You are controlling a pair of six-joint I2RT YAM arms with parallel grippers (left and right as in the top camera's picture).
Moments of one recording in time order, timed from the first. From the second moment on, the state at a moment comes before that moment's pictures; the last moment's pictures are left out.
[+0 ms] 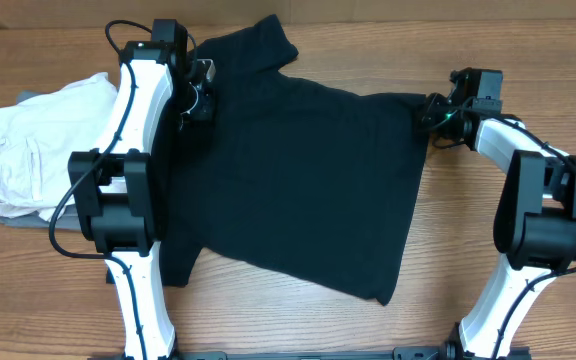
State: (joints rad) left arm -0.05 2.30 2.01 -1.13 0.21 0.04; right arm -0.12 2.13 1.33 -0.16 -0.36 0.38
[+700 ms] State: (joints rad) left arm -0.05 2.30 2.01 -1.10 0.20 0.04; right arm -0.28 1.91 1.39 -0.29 -0.44 0.38
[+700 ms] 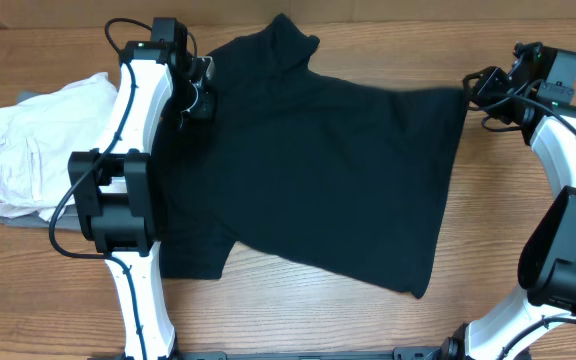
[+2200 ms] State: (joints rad) left arm -0.05 2.02 2.02 -1.22 0.15 0.06; right arm -0.34 1.91 1.33 -0.86 -0.26 0.35
